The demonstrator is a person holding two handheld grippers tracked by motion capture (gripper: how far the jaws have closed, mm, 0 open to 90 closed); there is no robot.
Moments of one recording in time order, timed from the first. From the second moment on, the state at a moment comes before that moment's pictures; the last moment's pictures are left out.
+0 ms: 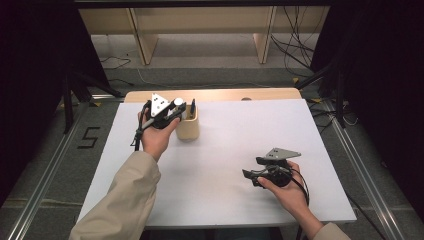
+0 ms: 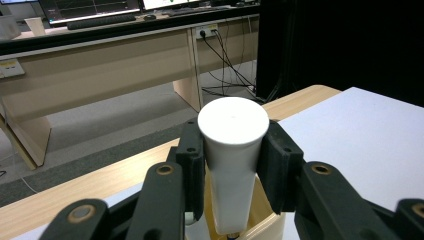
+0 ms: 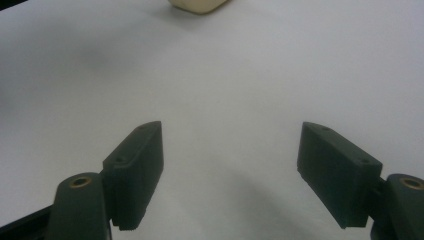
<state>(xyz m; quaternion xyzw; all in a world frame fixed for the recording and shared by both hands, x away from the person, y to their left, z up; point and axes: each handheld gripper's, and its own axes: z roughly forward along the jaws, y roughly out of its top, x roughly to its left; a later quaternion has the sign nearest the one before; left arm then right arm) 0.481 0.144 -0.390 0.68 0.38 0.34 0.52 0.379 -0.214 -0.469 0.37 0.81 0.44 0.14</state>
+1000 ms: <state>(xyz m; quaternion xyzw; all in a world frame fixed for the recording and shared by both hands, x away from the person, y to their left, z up) 0.466 0.144 -0.388 0.70 0.39 0.32 0.51 0.378 -0.214 -0.469 0.37 0.81 0.44 0.14</state>
